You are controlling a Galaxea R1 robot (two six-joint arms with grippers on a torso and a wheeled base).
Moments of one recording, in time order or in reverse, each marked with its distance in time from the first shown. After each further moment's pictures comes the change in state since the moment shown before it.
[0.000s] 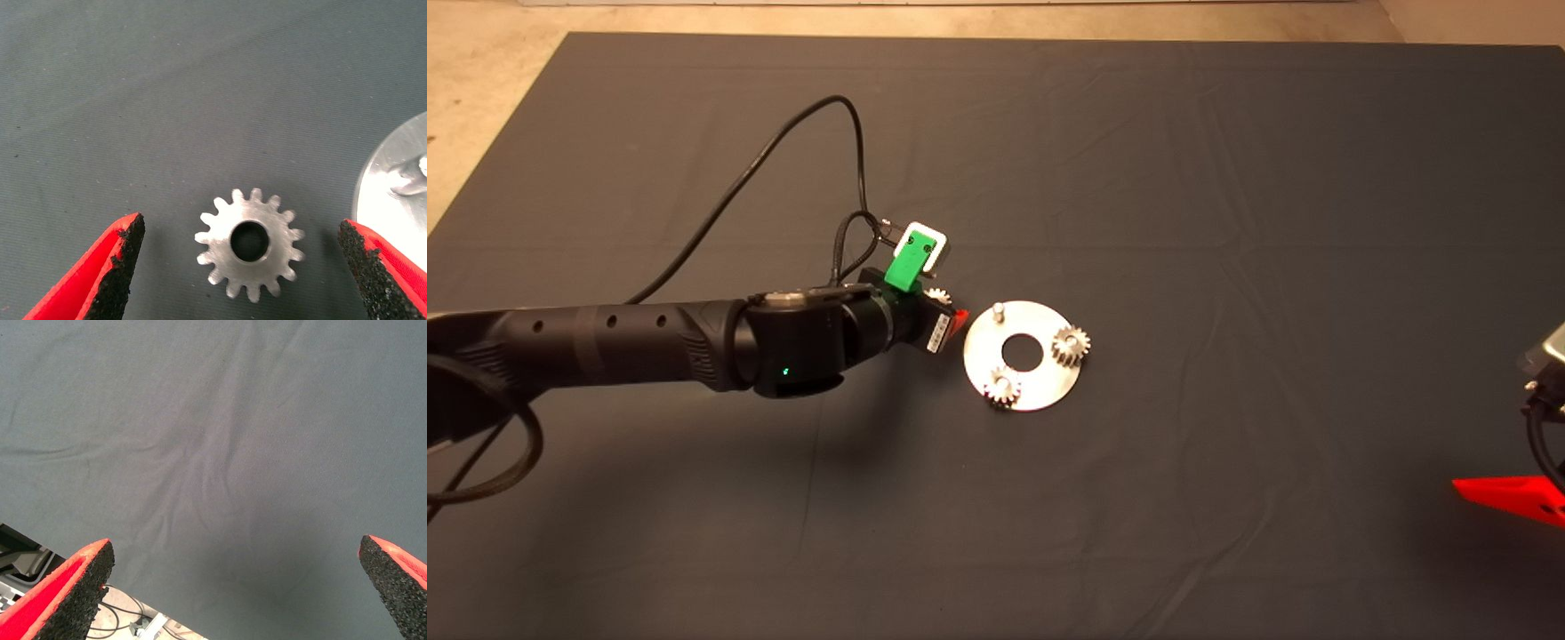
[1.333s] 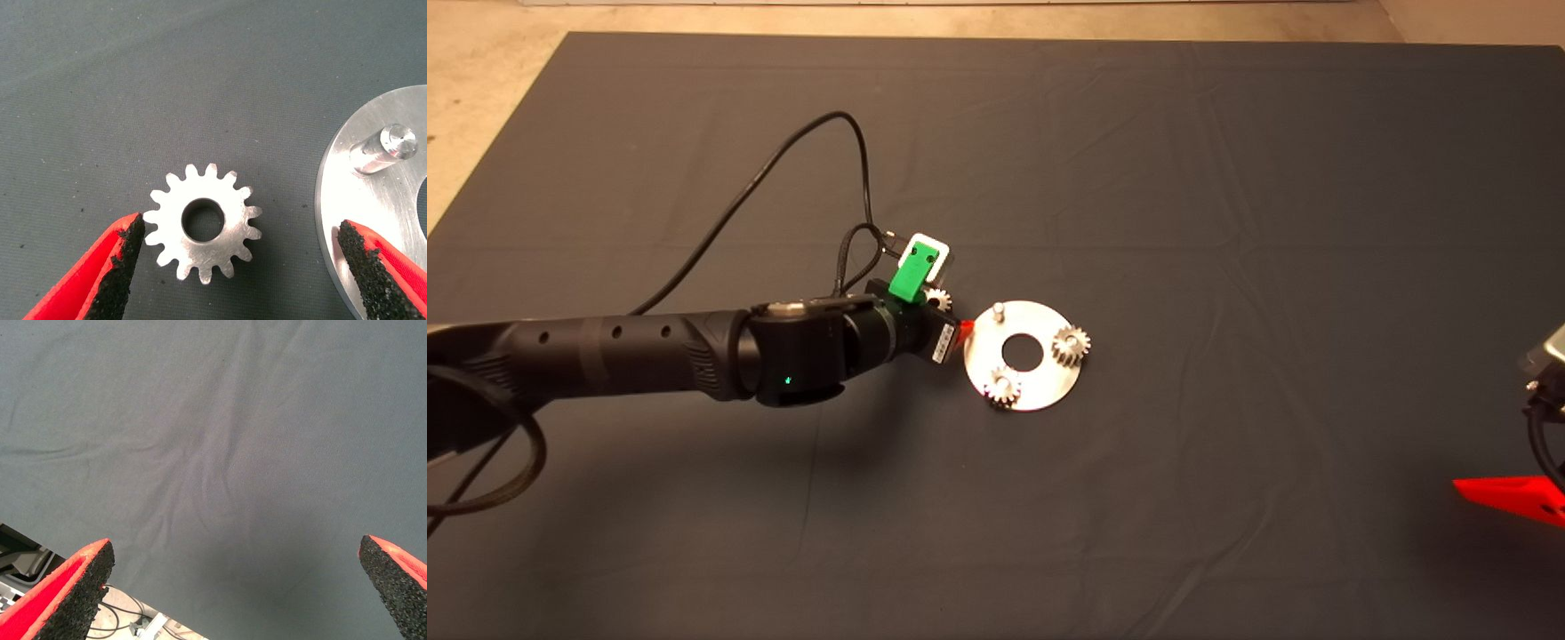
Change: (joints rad) left arm 0.033 -0.001 0.000 -0.003 -0.059 -0.015; right arm 0.000 -0.002 0.000 0.000 0.000 0.000
